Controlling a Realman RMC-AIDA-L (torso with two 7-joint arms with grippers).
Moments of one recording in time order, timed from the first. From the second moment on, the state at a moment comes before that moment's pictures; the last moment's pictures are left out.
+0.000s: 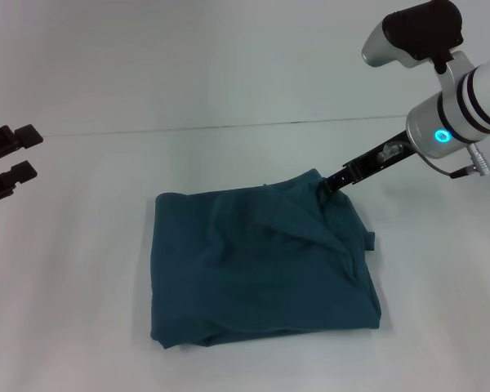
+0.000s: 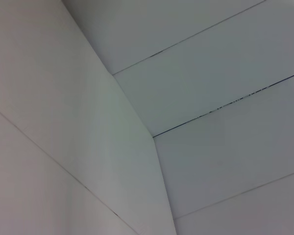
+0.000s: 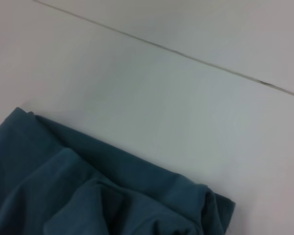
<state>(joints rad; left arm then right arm) -0.51 -2.07 0.29 0.85 2.01 1.56 -2.45 0.93 2.02 -1.03 -0.75 -2.66 -1.13 2.53</state>
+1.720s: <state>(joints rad) -0.52 -2.08 0.30 0.83 2.01 1.55 -2.44 0.93 2.07 -1.01 -0.67 -2.77 -0.90 2.76</state>
